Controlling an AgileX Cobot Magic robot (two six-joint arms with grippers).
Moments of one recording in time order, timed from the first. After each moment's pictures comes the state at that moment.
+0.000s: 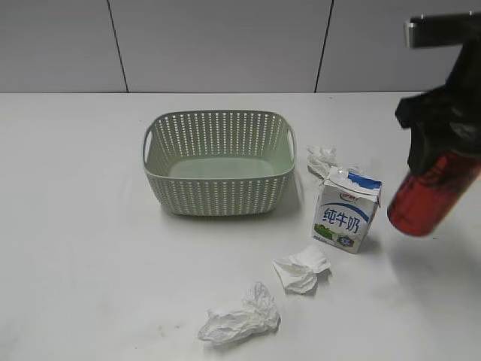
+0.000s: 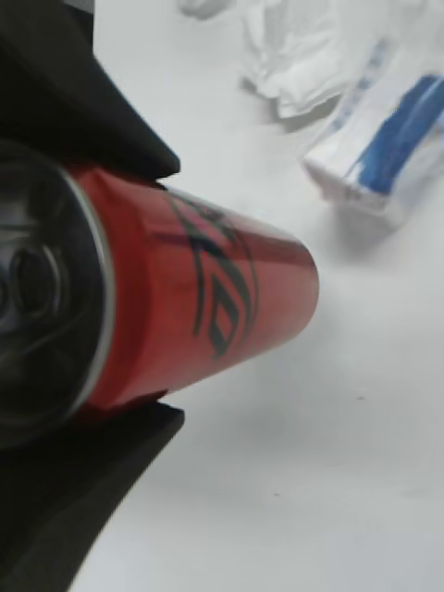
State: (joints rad) left arm -0.02 0.01 -0.51 -0.23 1.03 0.21; right arm 0.39 1.55 -1.31 0.00 1.21 0.26
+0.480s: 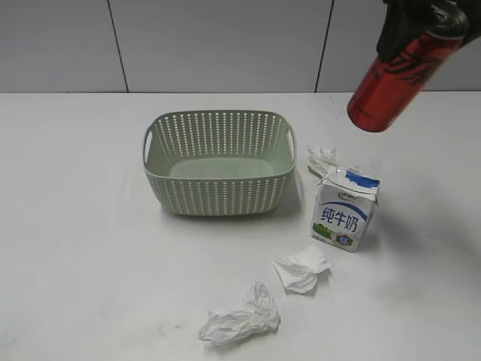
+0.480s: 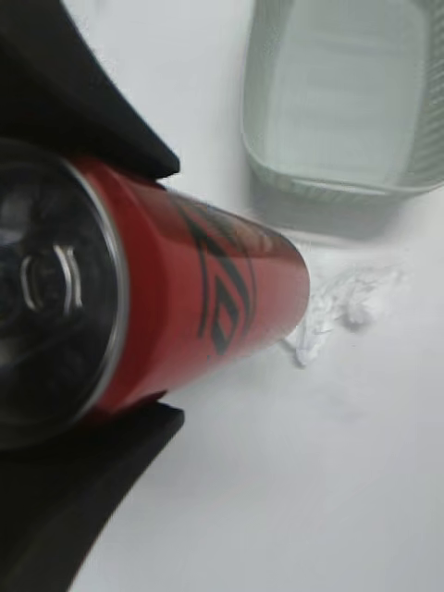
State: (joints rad) left arm -0.02 0.01 -0.51 -0.23 1.03 0.21; right arm 0.39 1.66 -1.66 0.07 1.23 0.18
